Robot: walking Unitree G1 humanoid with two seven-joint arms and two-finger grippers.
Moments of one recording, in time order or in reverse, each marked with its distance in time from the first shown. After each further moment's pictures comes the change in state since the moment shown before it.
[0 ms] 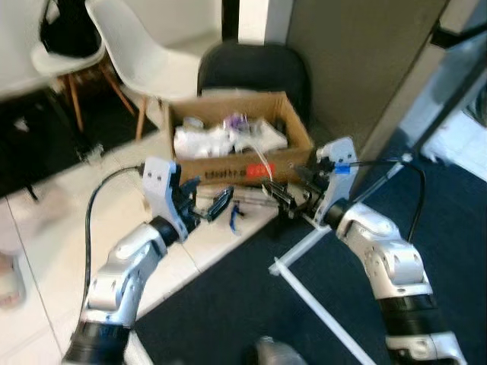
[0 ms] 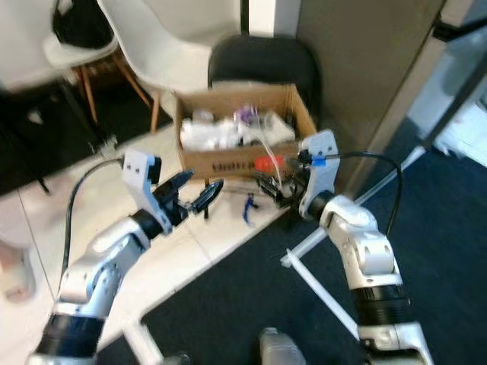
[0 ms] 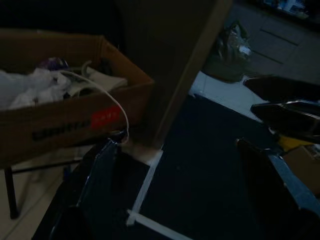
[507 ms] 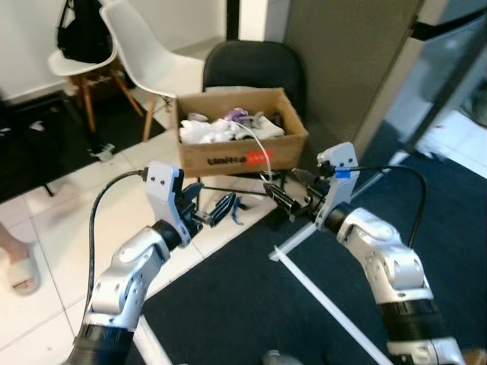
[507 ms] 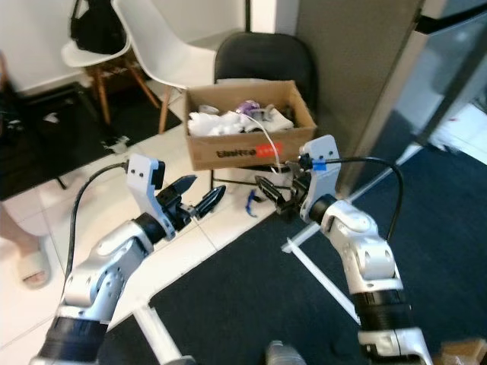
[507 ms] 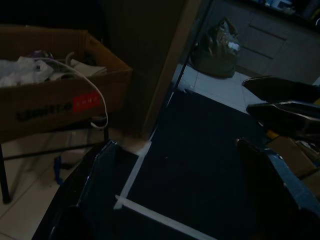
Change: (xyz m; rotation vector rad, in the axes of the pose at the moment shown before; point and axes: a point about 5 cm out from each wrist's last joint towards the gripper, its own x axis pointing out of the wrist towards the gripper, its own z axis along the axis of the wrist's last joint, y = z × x) left arm 0.003 -0.002 0.001 -0.003 -0.010 -0.009; right arm -0.001 -0.004 0.001 -0.020 -0.003 -0.022
